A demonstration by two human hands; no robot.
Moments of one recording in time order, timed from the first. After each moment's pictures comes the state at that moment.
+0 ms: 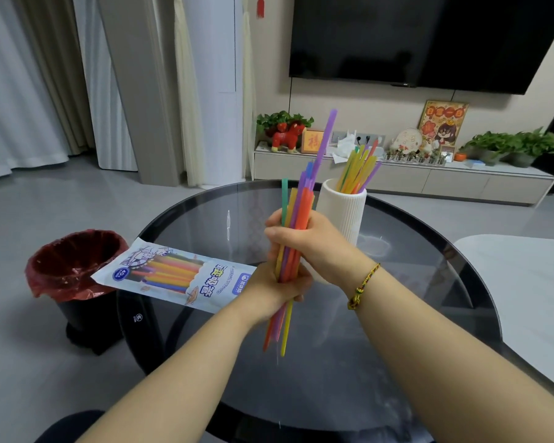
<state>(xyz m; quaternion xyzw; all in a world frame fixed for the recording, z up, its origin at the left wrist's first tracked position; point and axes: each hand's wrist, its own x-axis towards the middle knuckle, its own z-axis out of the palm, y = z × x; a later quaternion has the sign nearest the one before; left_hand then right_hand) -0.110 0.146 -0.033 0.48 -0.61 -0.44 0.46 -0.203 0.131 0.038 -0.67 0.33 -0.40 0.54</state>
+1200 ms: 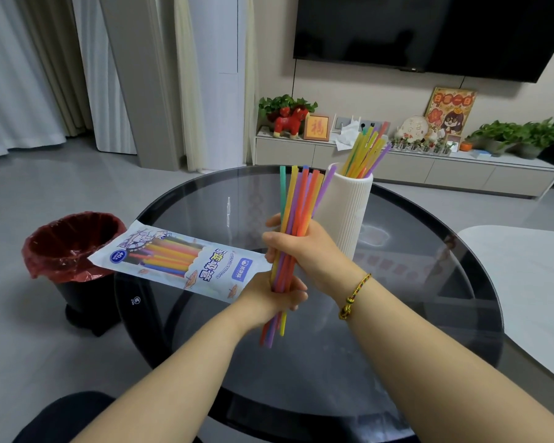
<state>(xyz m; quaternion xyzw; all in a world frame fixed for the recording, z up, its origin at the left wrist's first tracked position) -0.105 0.150 -0.069 0.51 -0.59 -0.48 0.41 -0.197 0.135 0.009 -0.65 0.36 -0.40 0.53</state>
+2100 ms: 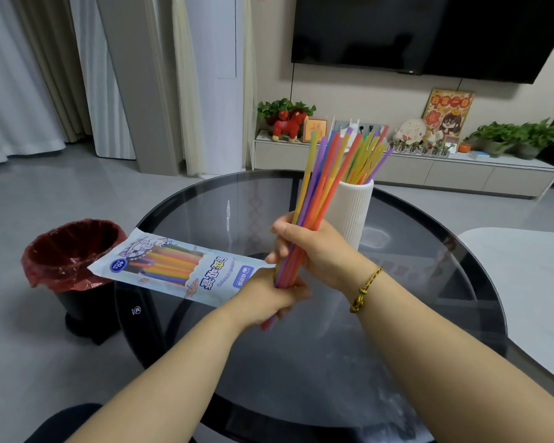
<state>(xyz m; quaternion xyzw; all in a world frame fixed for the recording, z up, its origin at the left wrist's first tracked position) -0.097 0.147 -0.052 0.50 -0.62 -0.48 0.37 -0.201 0.124 0.018 -0.59 0.30 -0.40 0.63</state>
